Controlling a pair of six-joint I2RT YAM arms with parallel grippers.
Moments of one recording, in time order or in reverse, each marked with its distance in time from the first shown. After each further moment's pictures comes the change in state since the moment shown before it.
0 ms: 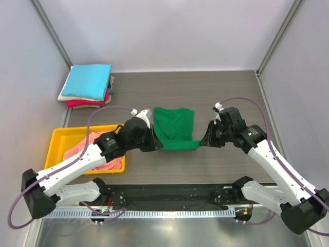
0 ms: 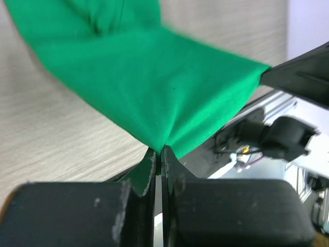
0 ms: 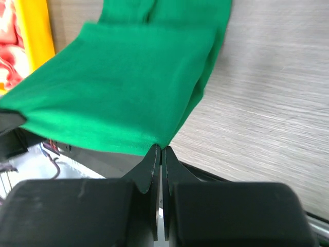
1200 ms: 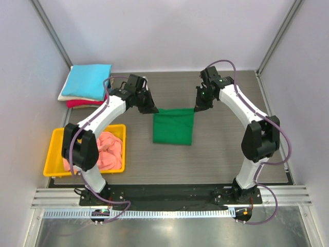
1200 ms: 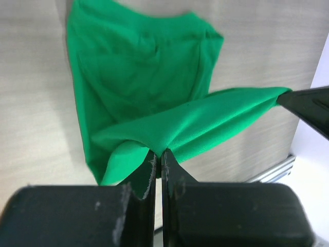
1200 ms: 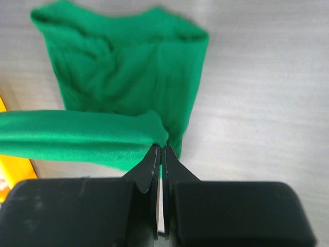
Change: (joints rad) left arm 0.449 0.612 0.544 -0.116 0.225 0.186; right arm -0.135 0.797 0.686 -0.075 0.134 -0.161
